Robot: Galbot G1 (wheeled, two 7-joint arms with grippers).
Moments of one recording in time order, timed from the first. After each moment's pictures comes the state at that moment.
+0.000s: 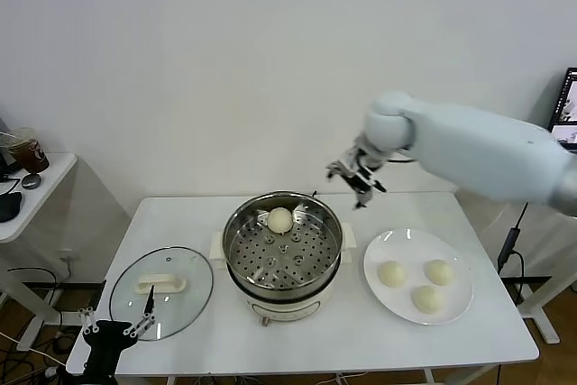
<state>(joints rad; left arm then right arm) 1.81 -1.26 -0.75 -2.06 -0.02 -0.20 -0.08 0.58 0.78 -1.27 1.47 0.08 -0.25 -1.08</state>
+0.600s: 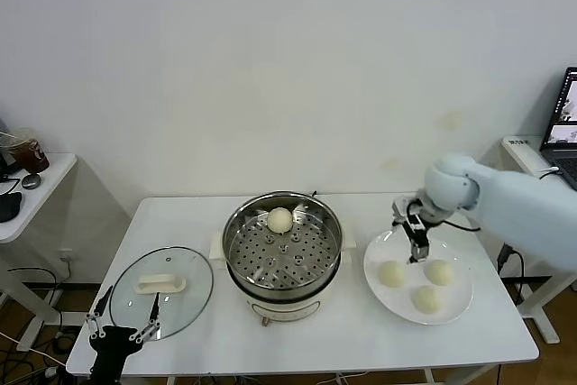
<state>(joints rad) 1.82 -1.28 -0.74 -2.04 0.02 -0.20 -0.08 0.24 0.66 -1.08 1.43 -0.03 -0.32 -1.13</state>
